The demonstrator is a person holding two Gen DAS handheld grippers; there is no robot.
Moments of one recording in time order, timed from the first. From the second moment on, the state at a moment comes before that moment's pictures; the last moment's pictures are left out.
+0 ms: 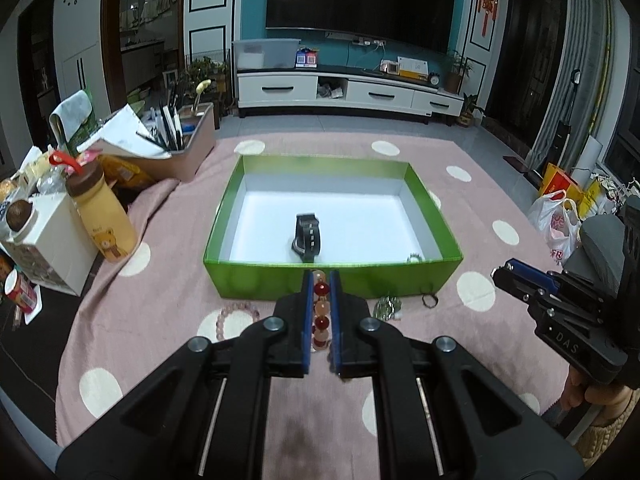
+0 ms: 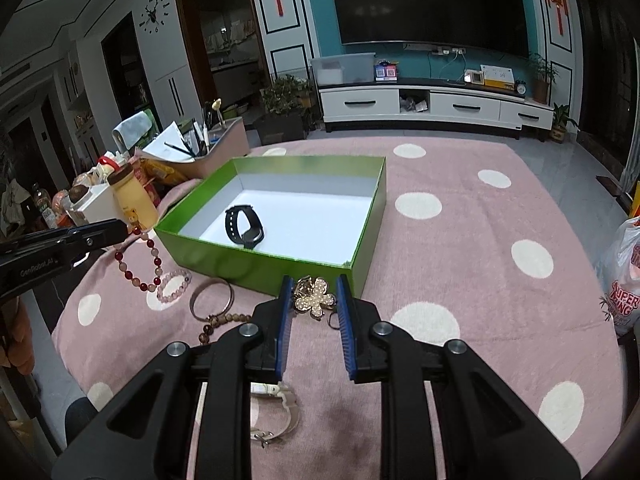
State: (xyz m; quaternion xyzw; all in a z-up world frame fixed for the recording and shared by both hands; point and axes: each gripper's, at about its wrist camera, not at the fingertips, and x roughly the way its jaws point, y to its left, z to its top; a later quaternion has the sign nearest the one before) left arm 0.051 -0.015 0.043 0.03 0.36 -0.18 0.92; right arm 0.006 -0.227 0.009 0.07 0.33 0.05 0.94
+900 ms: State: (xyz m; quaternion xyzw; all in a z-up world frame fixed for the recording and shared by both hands) left arm 0.152 -0.030 0.047 0.02 0.37 -0.15 0.92; right arm 0.066 -0.234 0.014 0.10 0.33 0.07 0.94
